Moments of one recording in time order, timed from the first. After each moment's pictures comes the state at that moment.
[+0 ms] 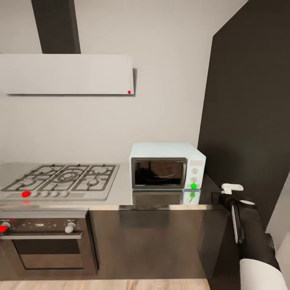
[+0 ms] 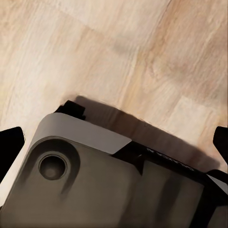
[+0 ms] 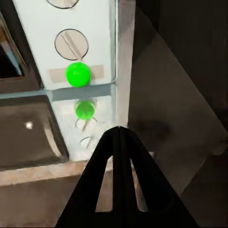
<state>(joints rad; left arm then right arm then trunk) -0.21 -0.03 -0.98 -0.03 1.45 -0.02 0.09 -0.55 0.02 -0.43 -1.33 0.39 0.67 0.36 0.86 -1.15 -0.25</state>
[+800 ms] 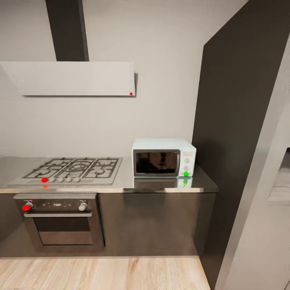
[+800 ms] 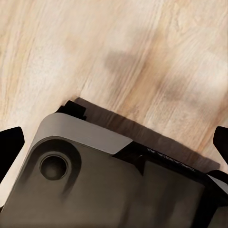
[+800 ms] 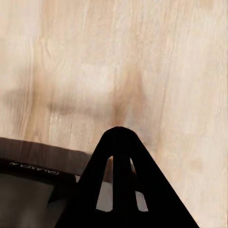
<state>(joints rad) -0.21 -0.03 -0.98 -0.02 1.44 -0.02 0.09 -0.33 -0.07 -0.40 0.03 0.49 -0.10 0.24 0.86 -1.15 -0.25</state>
